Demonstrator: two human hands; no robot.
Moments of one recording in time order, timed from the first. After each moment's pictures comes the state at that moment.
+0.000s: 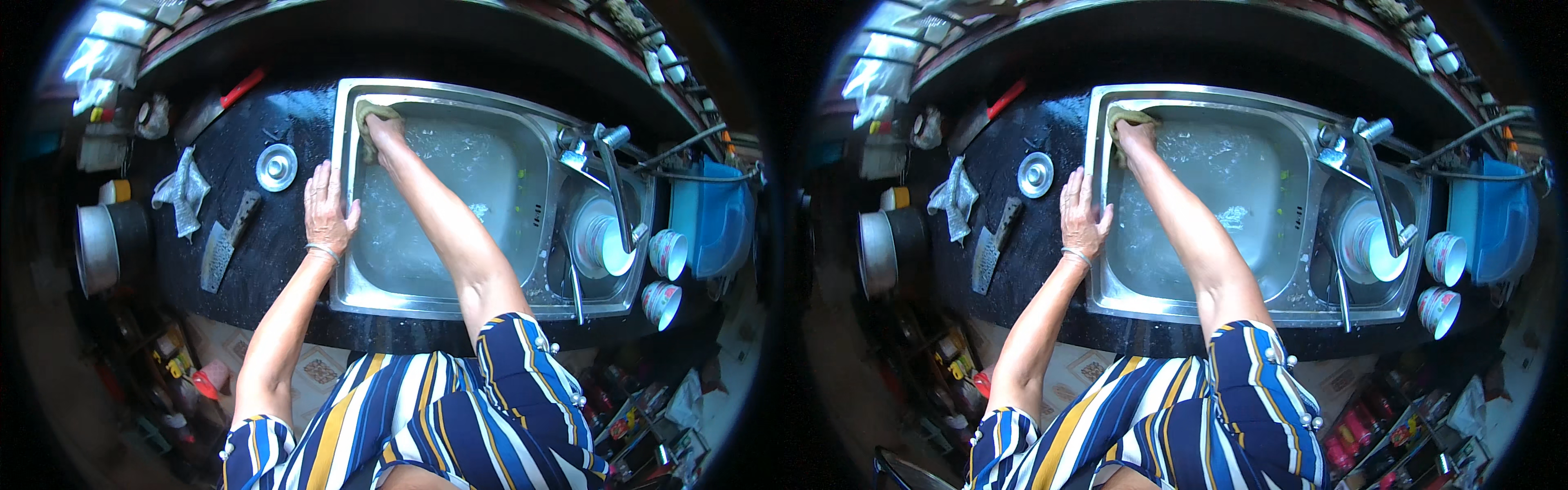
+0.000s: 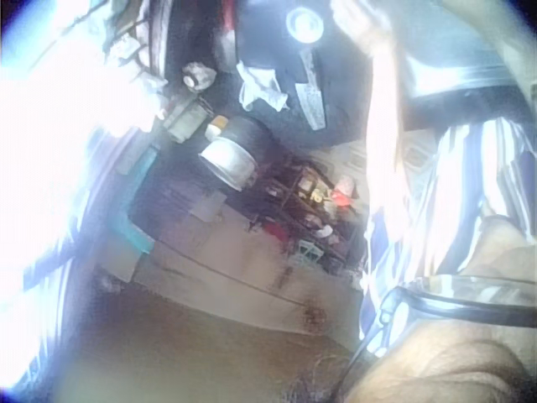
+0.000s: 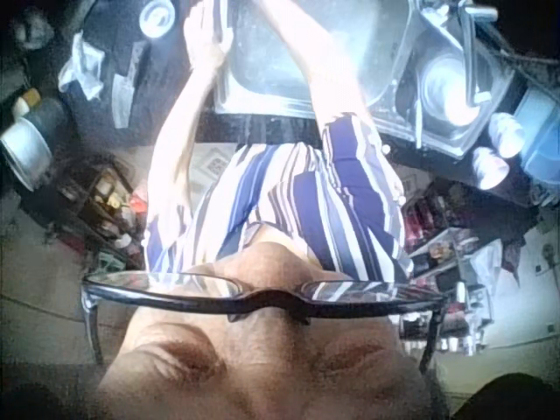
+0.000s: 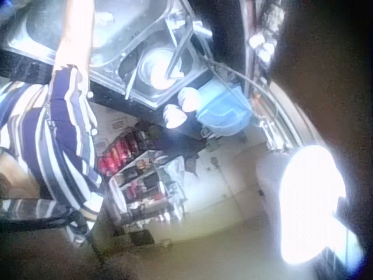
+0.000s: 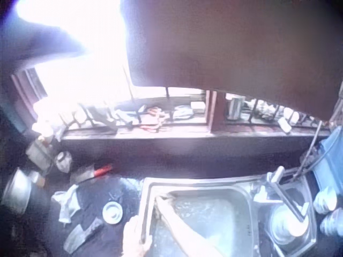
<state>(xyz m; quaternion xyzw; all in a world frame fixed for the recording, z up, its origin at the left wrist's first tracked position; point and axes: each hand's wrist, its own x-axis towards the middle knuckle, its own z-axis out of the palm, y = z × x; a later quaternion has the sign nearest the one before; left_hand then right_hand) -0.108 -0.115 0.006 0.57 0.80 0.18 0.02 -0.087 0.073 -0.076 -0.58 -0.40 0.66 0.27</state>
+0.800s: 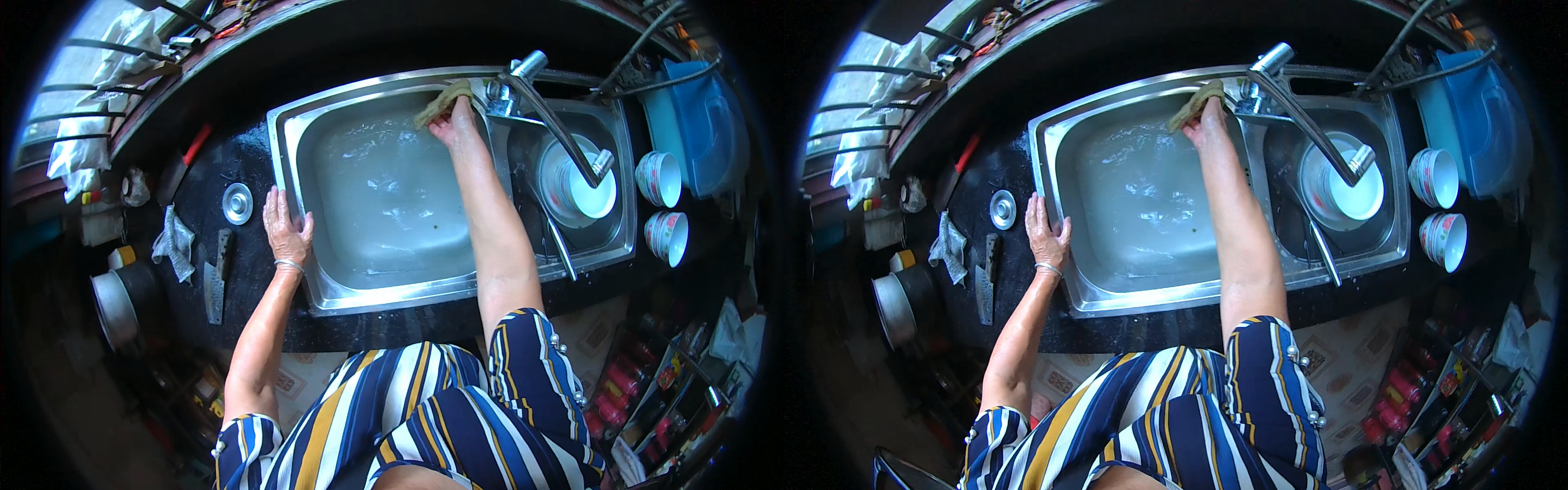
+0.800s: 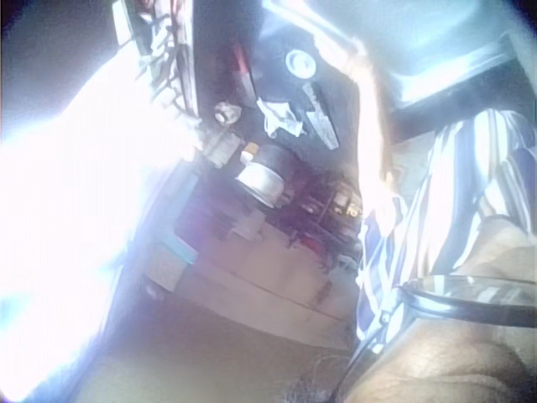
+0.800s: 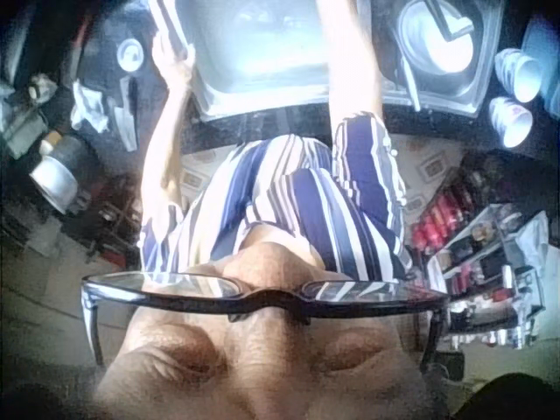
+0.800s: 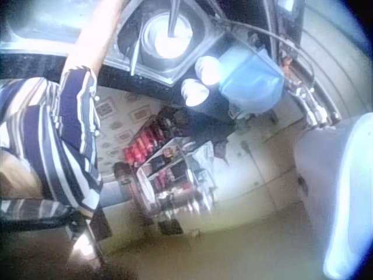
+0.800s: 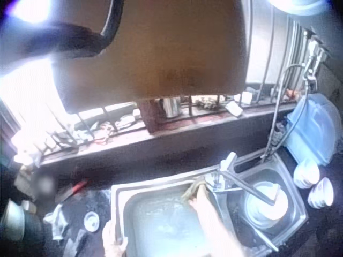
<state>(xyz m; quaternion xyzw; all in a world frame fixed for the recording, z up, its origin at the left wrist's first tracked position) -0.108 -0.119 -0.001 0.59 0.79 0.17 -0.02 0.142 0.169 -0.046 -0.53 0.02 0.72 0.44</state>
